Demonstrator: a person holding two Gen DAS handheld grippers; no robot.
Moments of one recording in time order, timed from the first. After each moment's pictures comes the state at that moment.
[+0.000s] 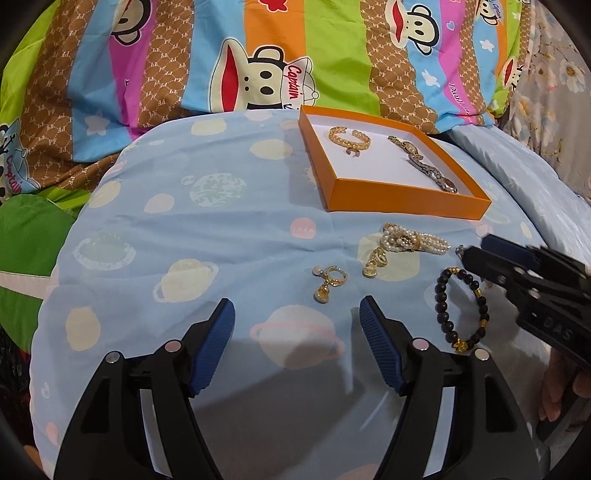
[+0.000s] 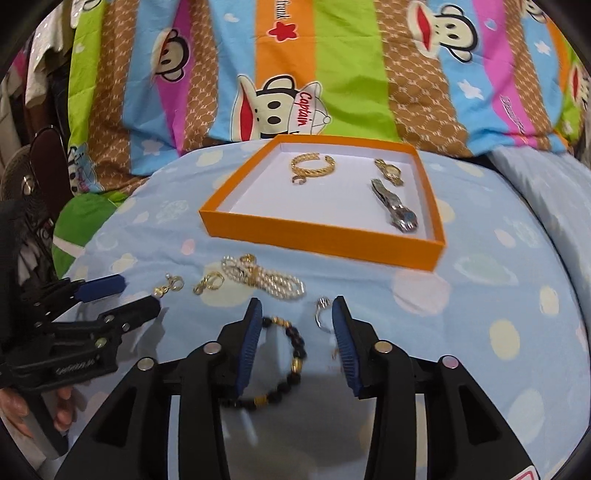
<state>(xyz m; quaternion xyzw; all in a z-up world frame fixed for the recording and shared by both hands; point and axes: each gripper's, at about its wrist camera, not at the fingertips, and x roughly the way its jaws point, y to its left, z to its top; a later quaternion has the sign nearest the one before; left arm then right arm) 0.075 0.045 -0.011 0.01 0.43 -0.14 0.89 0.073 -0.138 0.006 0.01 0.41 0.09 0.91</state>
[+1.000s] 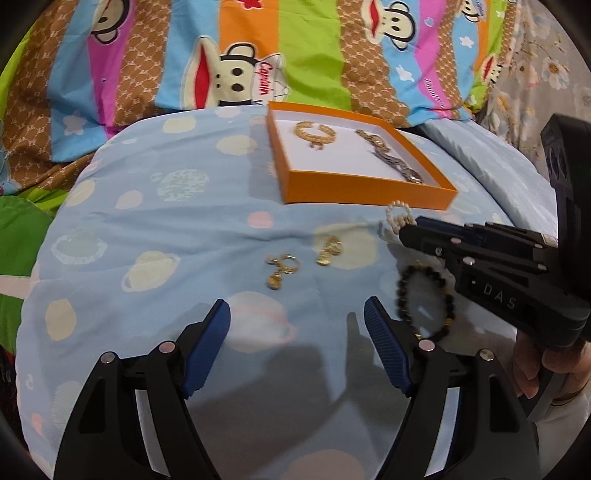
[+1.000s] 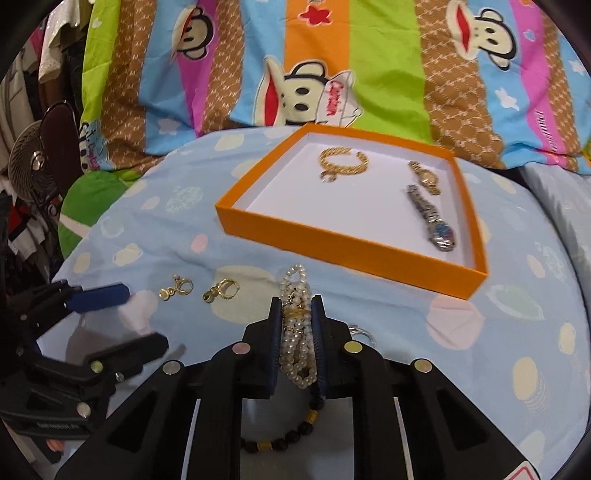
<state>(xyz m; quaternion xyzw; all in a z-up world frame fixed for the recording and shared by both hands) 0.060 0.025 -0.004 0.00 0.44 -0.19 0.88 0.081 -0.139 0.011 0.01 0.42 0.11 0.90</state>
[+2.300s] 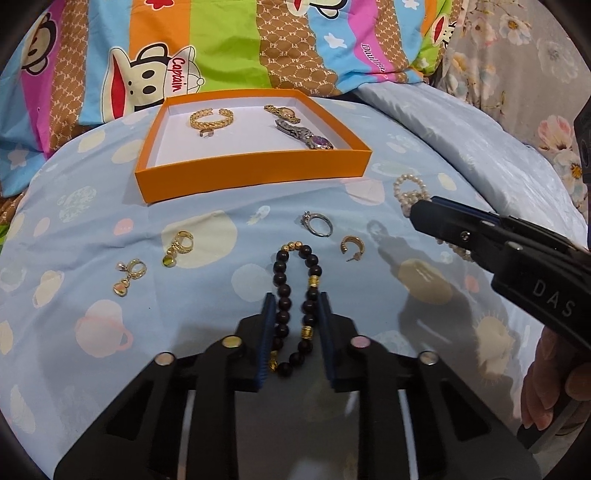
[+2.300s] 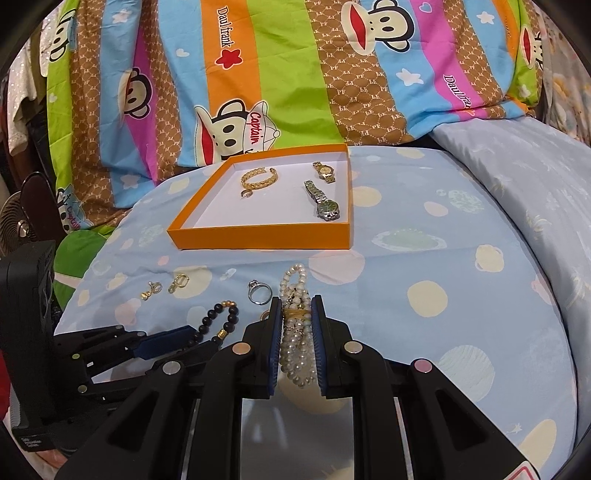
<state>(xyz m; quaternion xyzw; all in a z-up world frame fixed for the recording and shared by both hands) 0.045 -0.061 -0.008 0.04 0.46 -0.26 0.85 0.027 -0.206 0.027 0.09 0.40 0.04 0.91</state>
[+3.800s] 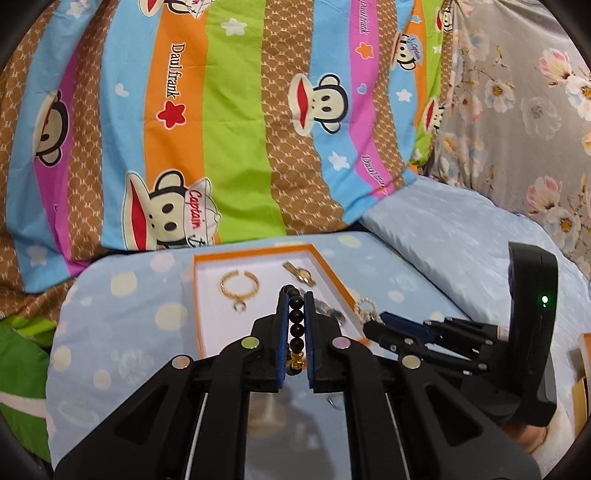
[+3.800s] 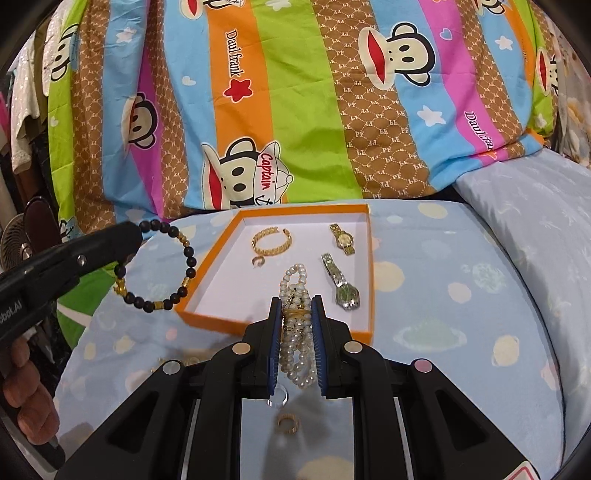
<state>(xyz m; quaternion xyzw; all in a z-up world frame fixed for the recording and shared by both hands) 0.112 -0.043 0.116 0.02 0.30 -0.26 0.92 0.104 -0.205 0.061 0.10 0.36 0.05 0.93</state>
